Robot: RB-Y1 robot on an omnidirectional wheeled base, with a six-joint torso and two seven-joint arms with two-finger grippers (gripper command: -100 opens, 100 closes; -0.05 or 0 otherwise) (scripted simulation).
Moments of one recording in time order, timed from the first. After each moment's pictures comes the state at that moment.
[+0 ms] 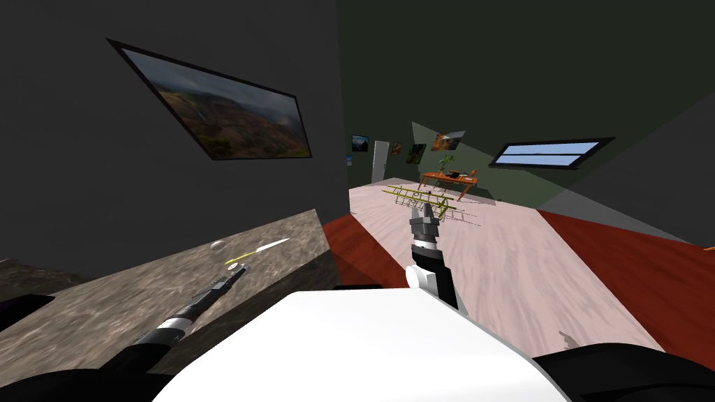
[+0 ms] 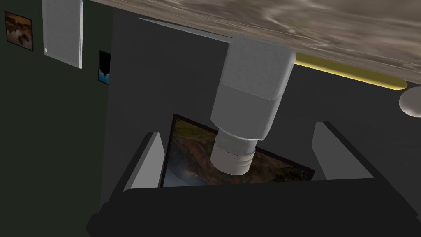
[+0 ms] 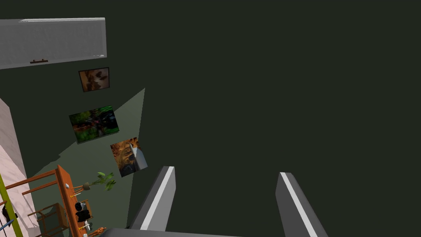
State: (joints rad) left arm 0.43 0.83 0.25 -0.73 -0.15 -0.99 -0.29; right arm 0.49 0.03 0.02 -2.29 -0.12 -0.42 0.09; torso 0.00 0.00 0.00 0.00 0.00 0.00
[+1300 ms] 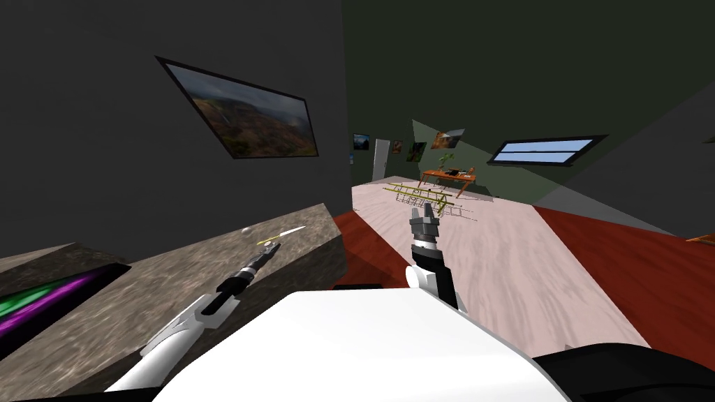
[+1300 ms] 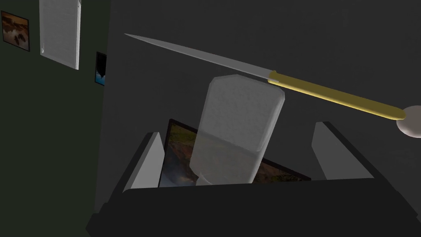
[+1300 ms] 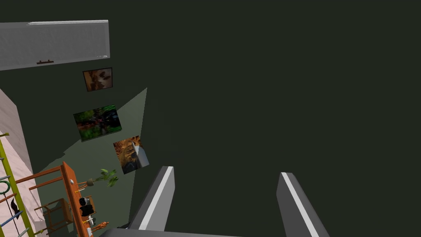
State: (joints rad) left arm 0.17 0.74 0.13 -0.85 -0.19 -0.64 -0.33; right arm 0.49 0.03 0.02 -2.29 -0.12 -0.42 0.09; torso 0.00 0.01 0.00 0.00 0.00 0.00
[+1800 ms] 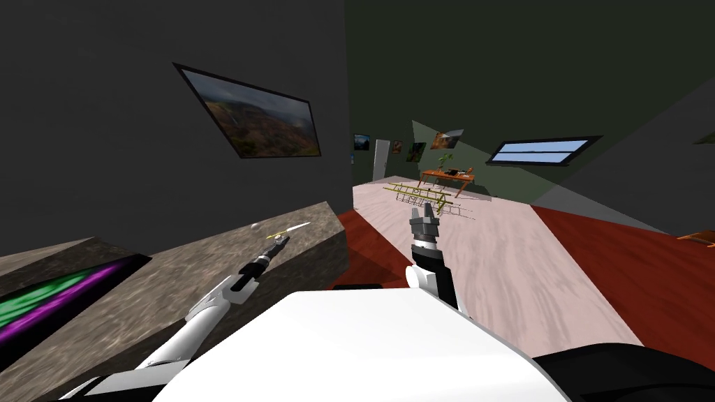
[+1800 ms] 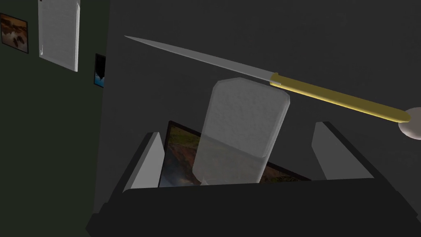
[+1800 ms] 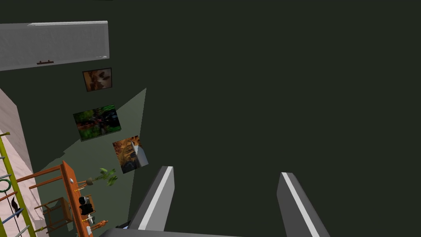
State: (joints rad) left arm 0.07 0.71 0.08 -0.89 -0.20 -0.50 -0.35; right arm 0.49 0.03 0.02 -2.29 -0.12 -0.42 0.09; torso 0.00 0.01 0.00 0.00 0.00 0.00
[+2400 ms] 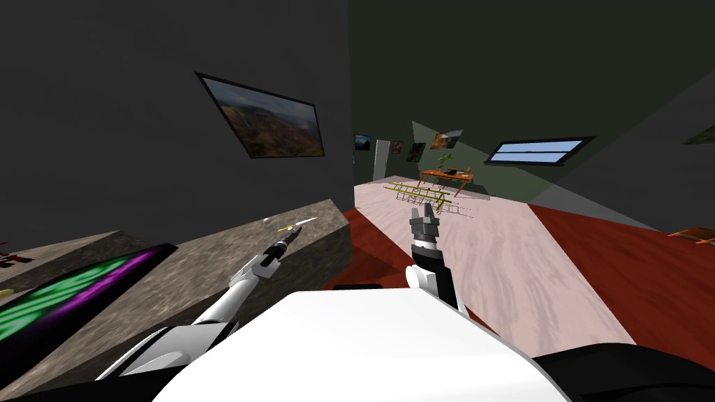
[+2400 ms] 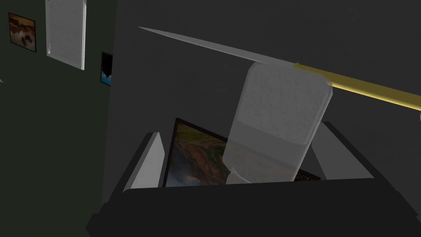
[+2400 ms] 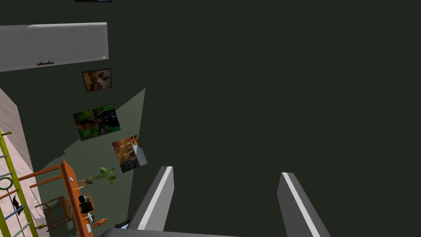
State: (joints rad) left arm -0.10 0.65 0.02 -0.92 -0.23 -0.33 -0.38; right arm 0.49 0.03 0.02 -2.29 -0.12 -0.42 0.09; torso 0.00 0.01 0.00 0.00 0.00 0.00
